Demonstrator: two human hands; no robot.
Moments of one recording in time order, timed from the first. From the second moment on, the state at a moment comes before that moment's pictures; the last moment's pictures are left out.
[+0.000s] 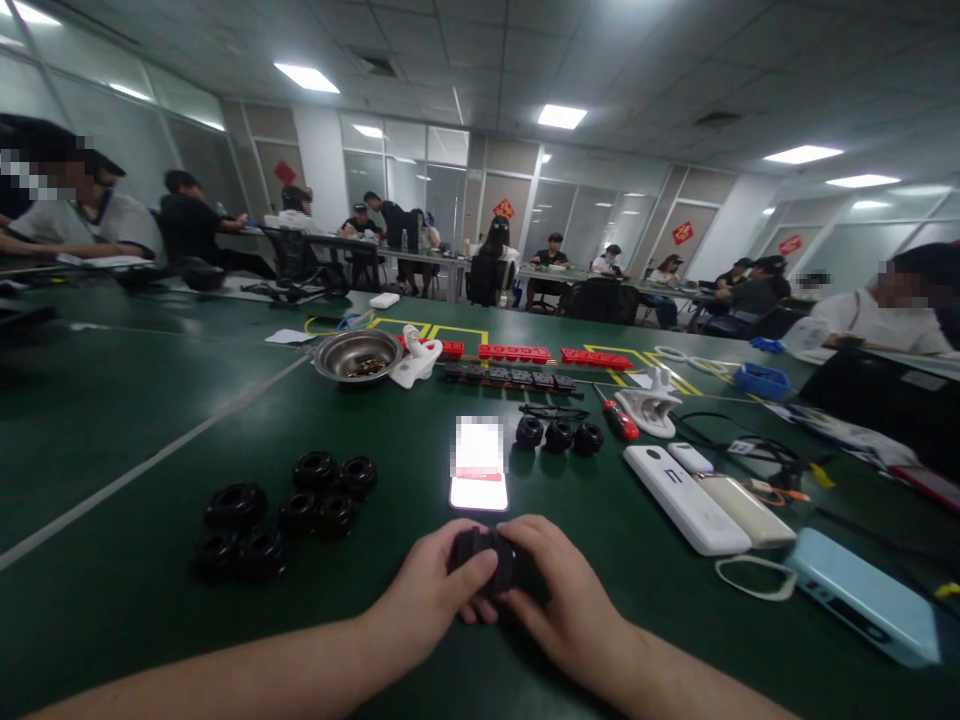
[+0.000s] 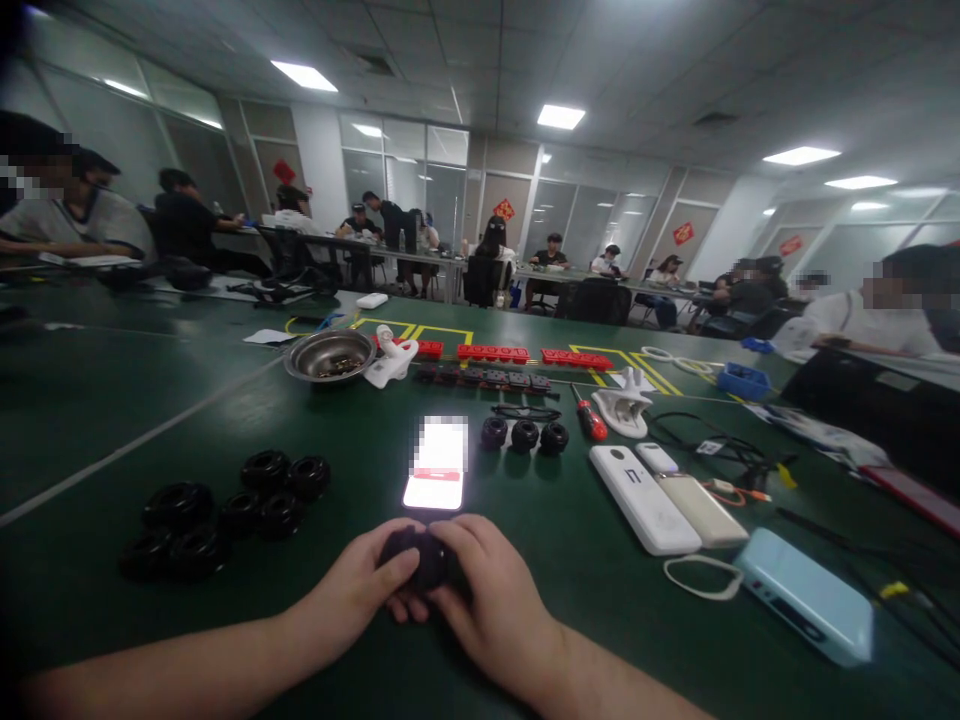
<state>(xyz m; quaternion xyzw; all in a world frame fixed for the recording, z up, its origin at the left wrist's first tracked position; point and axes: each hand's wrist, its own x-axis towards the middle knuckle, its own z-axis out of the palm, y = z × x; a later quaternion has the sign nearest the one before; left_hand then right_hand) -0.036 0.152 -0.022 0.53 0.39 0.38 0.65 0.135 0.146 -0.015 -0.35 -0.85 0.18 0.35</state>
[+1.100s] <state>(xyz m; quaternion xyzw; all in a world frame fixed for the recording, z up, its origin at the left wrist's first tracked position) -0.038 0.149 -0.016 0.54 0.41 0.39 0.62 0.139 0.152 -0.017 -0.44 -0.80 0.25 0.33</state>
